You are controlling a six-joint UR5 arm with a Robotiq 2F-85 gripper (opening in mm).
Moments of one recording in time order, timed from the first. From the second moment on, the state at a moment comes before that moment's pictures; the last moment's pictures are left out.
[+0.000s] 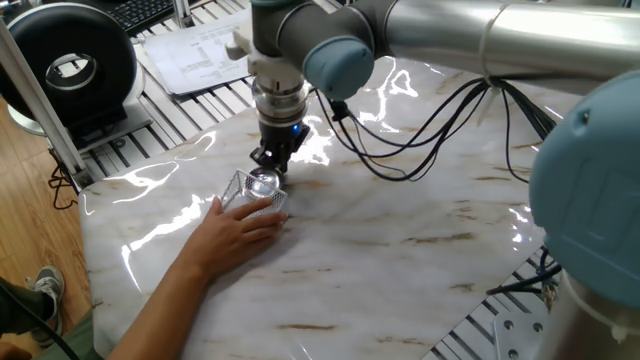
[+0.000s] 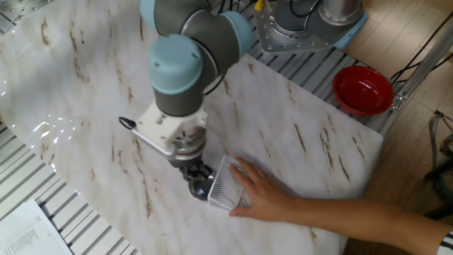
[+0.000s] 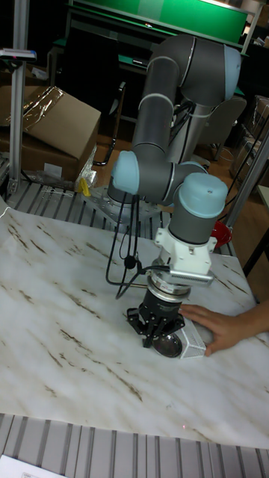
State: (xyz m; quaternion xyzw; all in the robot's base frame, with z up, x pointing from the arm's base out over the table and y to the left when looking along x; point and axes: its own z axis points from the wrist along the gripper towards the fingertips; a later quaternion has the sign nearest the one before) arm 0.592 0.095 0.005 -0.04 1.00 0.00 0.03
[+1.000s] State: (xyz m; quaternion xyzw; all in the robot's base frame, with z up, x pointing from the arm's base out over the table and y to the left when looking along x) arm 0.565 0.114 0.005 -0.12 0.99 0.09 -0.03
